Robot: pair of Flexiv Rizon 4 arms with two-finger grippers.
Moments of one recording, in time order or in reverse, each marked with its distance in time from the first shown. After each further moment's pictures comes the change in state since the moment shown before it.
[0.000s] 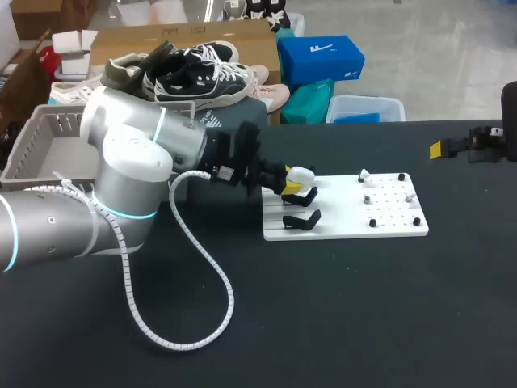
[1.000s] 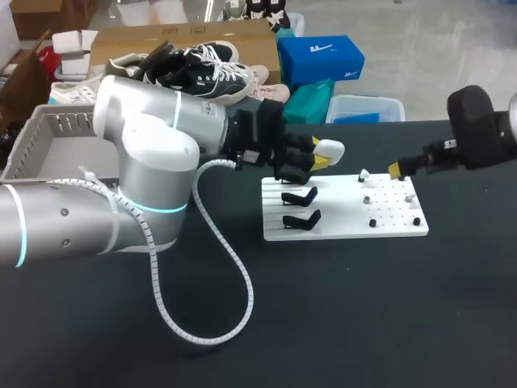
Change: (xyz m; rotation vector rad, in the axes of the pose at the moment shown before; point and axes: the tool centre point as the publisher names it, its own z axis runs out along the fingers) left arm -0.082 -0.005 0.020 -0.095 -0.068 0.192; right arm 0.025 0.057 0.036 -0.059 0.140 -0.179
